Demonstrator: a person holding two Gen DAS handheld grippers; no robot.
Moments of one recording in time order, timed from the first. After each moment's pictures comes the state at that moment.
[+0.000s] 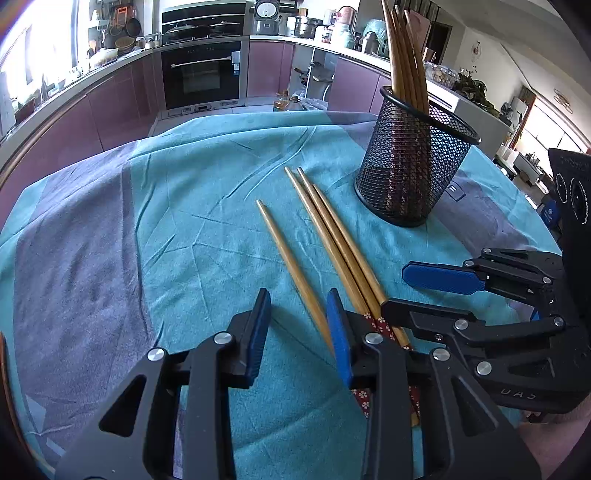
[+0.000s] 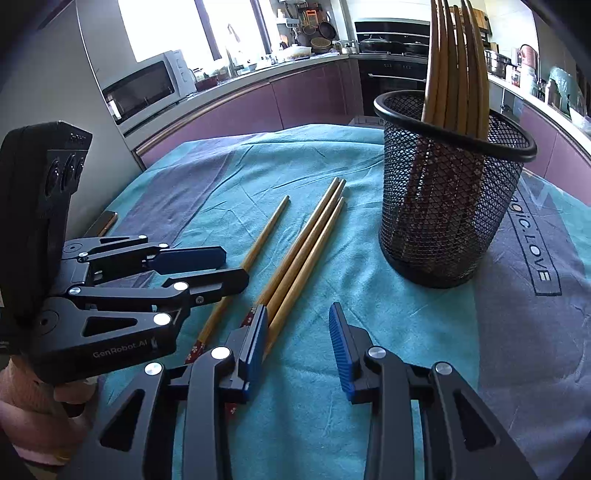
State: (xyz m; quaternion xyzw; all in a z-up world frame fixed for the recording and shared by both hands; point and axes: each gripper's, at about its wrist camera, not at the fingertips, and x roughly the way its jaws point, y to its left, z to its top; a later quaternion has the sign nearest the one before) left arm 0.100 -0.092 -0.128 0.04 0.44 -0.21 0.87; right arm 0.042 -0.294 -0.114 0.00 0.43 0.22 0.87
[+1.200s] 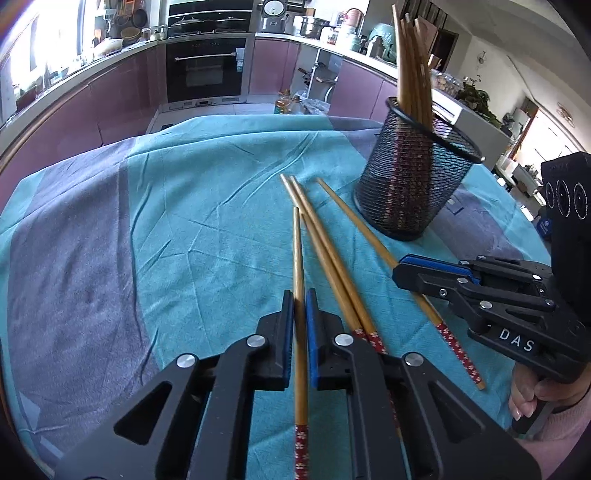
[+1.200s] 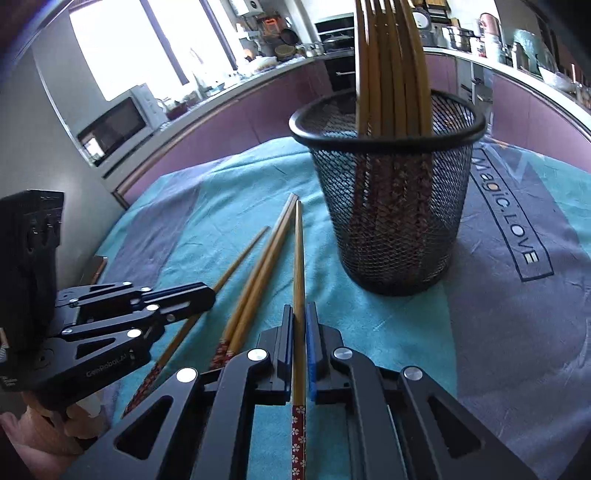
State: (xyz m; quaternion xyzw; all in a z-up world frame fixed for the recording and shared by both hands) left arm 0.107 -0.096 -0.127 0.01 0.45 -0.22 0.87; right arm 0.054 -0.320 -0.107 0.08 0.43 0.20 0.88
